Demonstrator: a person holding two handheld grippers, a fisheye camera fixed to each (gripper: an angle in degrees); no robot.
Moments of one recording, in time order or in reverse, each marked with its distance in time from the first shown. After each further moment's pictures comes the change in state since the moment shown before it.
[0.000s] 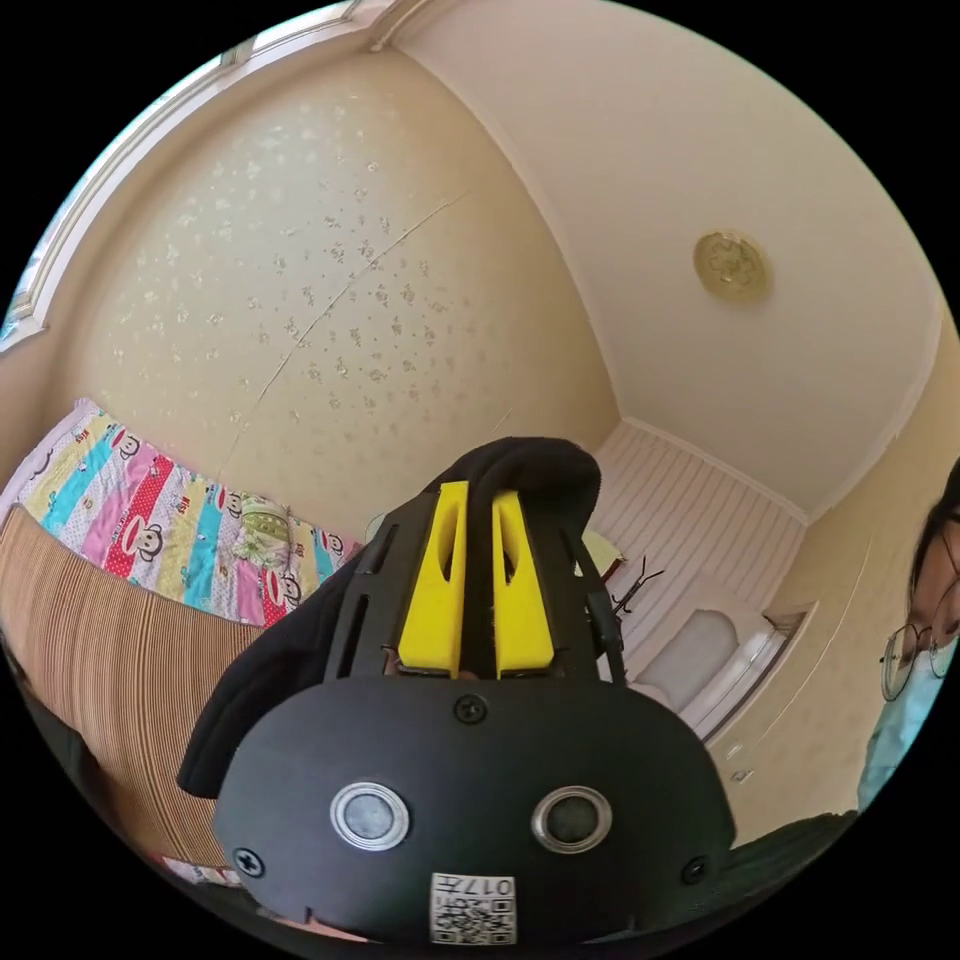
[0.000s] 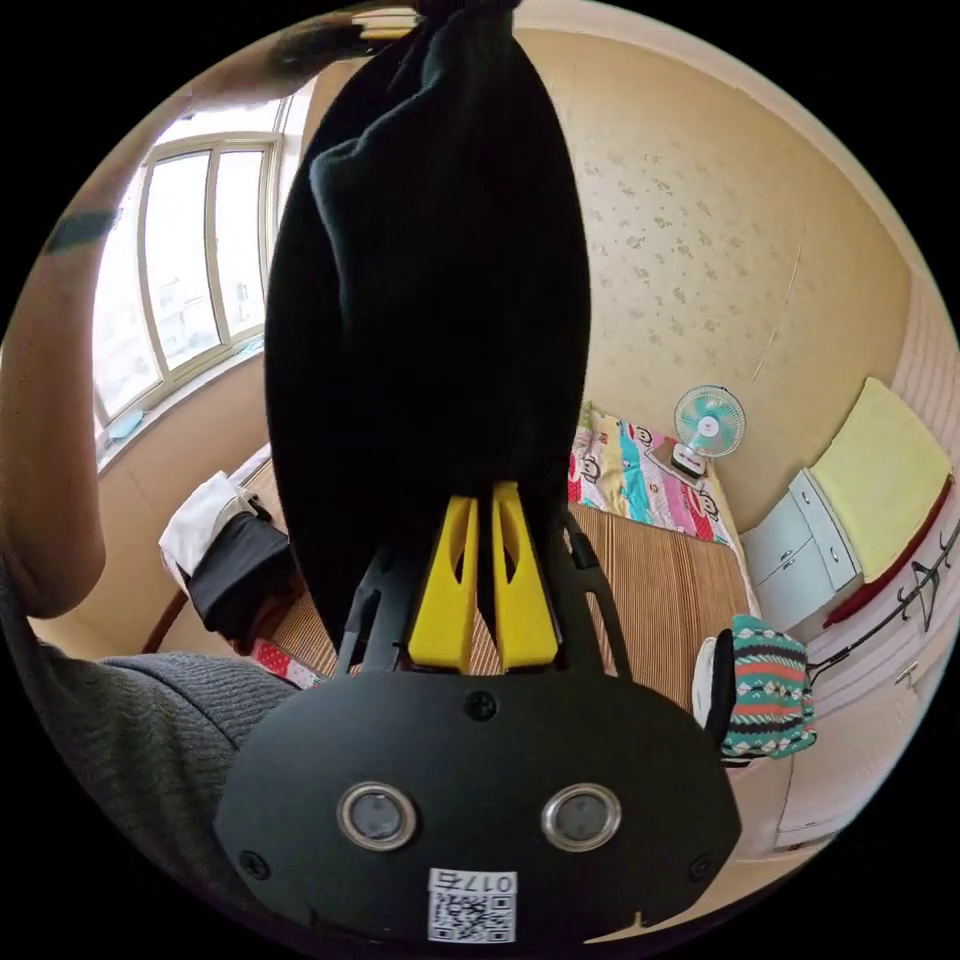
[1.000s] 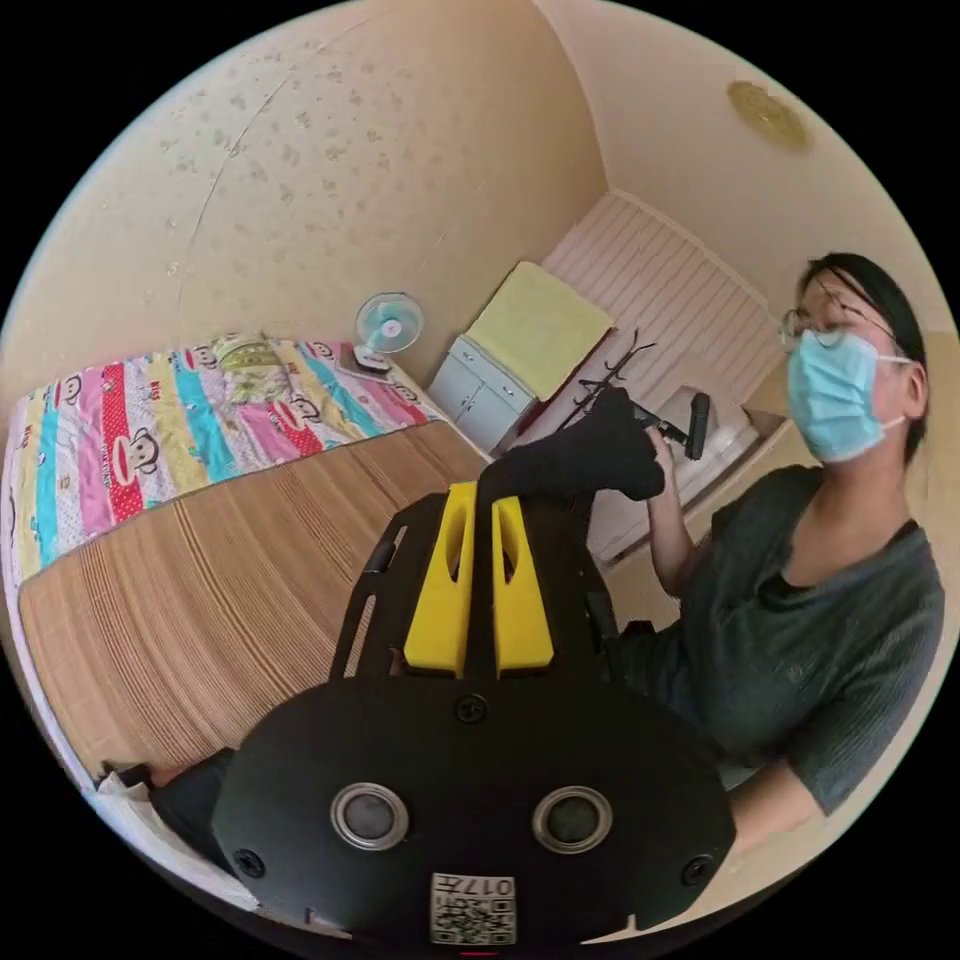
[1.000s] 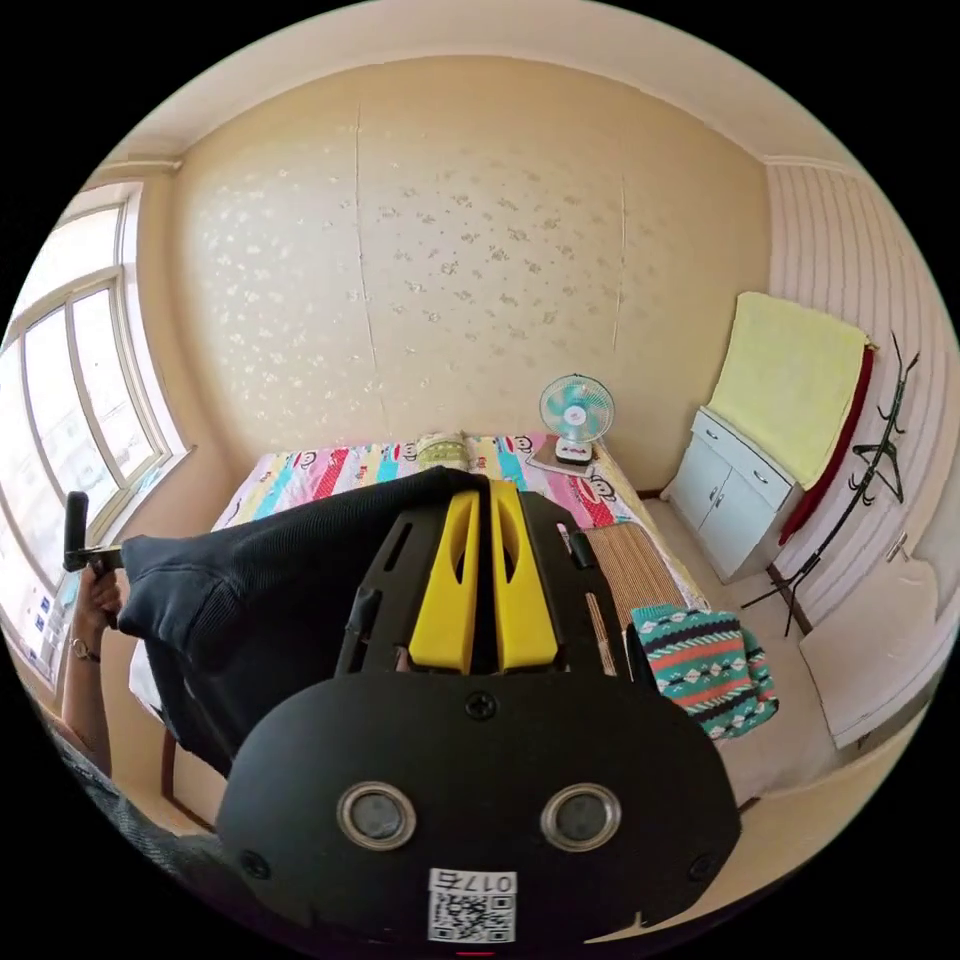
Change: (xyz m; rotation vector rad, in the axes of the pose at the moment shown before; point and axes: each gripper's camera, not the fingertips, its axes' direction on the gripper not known) left arm -0.309 -0.093 0.178 -0.781 -0.010 0.087; right arm 0.254 -0.222 0.070 -0.037 0.137 0.220
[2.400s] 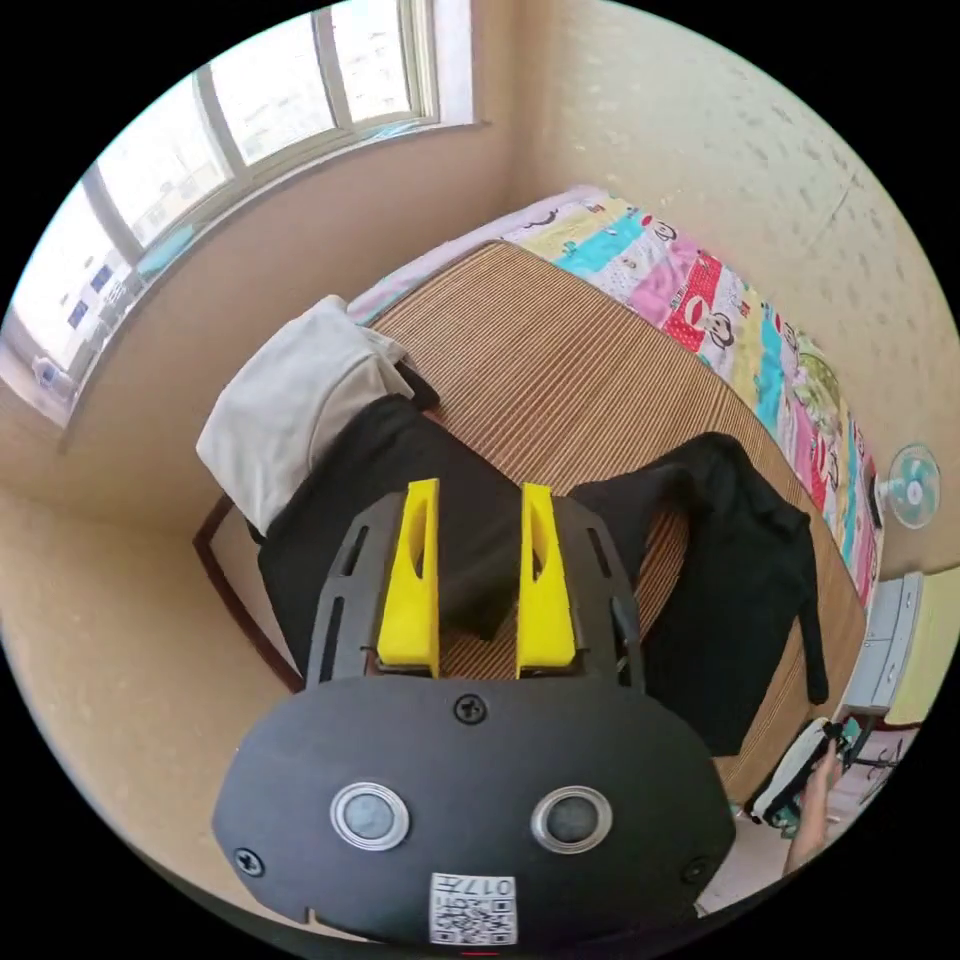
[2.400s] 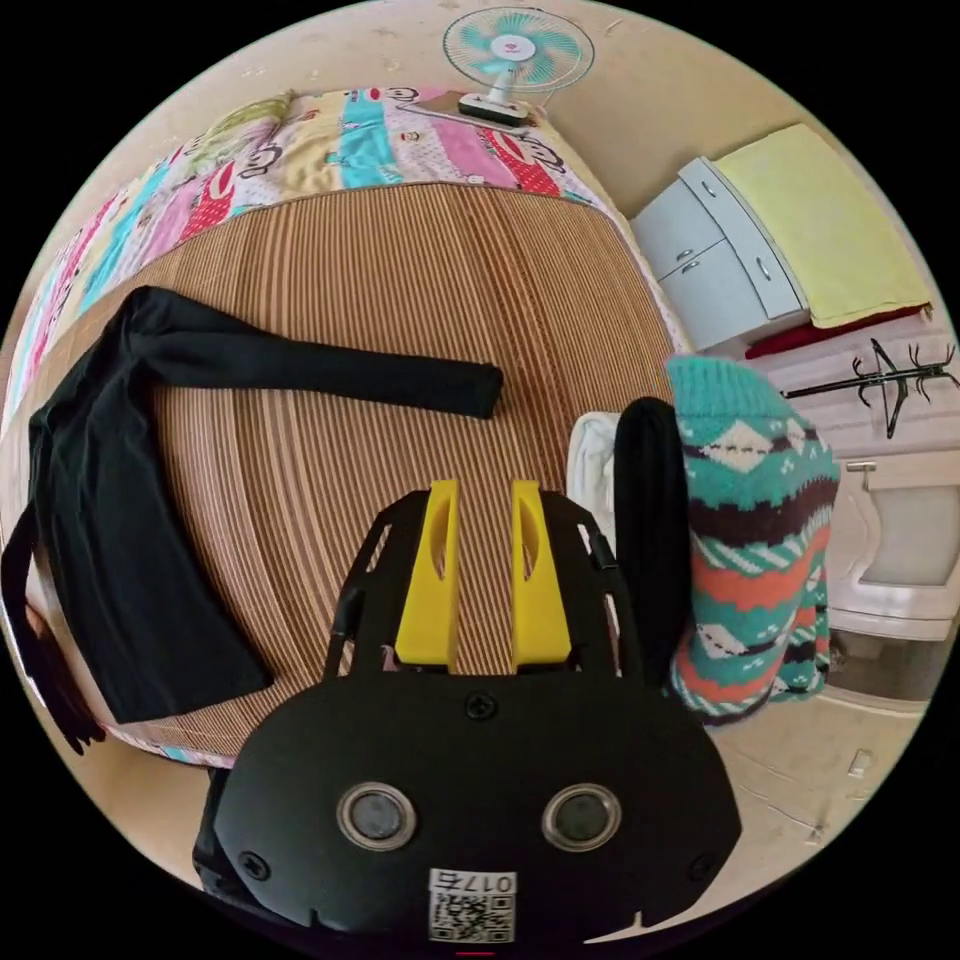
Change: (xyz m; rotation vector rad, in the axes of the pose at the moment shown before) left arm -0.302 0.196 -0.075 0.134 -0.844 -1.015; right arm 0.218 0.014 0.558 -0.775 0.260 0.032
